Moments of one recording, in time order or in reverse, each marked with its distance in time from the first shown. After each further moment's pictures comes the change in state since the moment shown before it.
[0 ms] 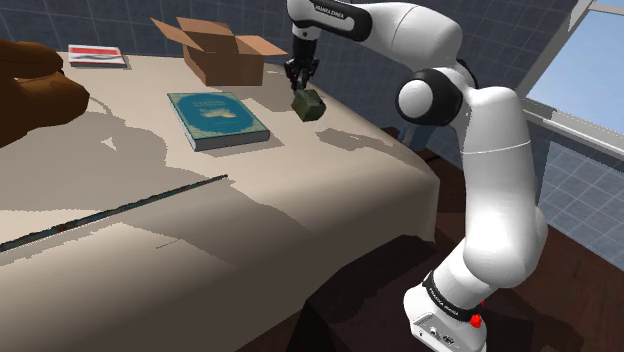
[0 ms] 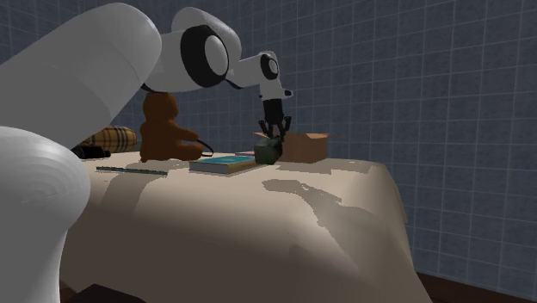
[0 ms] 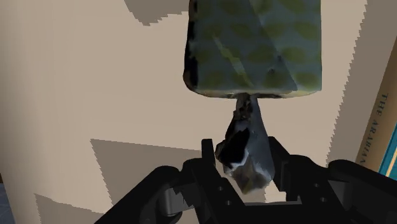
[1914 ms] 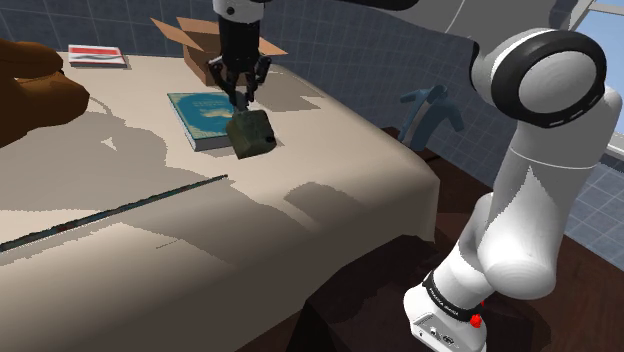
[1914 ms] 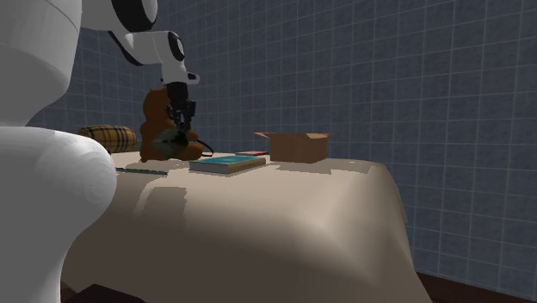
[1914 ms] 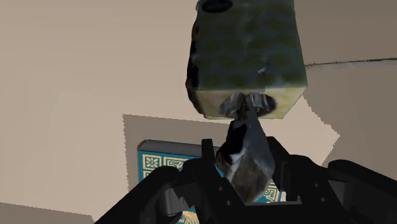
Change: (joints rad) arm 0.409 -0.415 0.165 -0.494 -0.077 0.006 0.567
